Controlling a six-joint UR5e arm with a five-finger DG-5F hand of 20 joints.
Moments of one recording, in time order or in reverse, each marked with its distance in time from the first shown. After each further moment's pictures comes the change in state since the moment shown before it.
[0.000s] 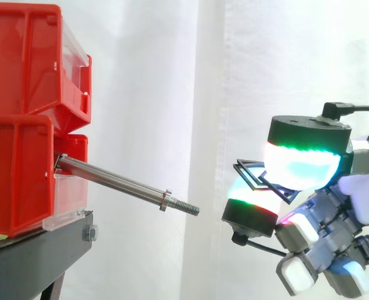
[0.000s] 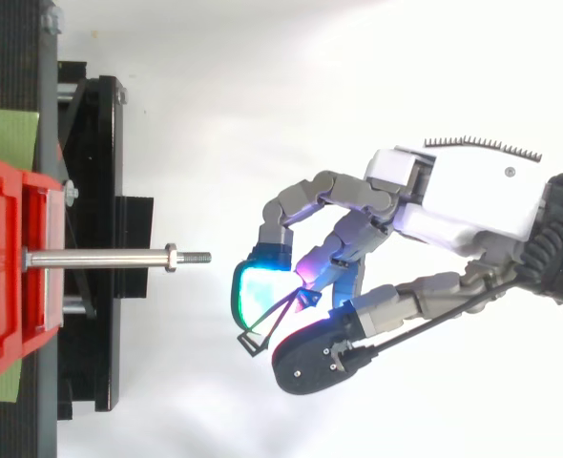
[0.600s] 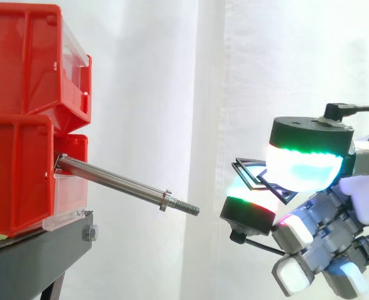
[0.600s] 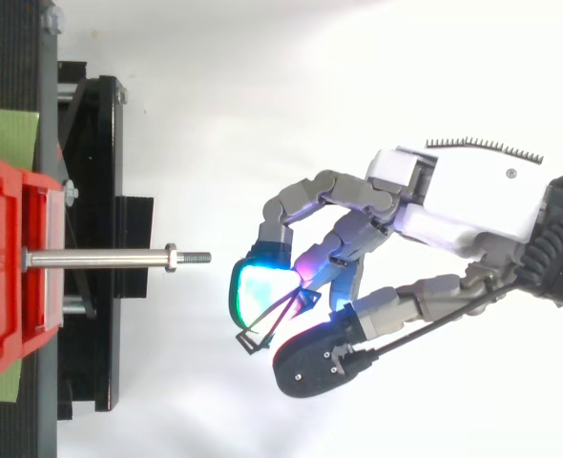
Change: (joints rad) arm 0.005 0.000 0.000 -0.001 0.018 0.008
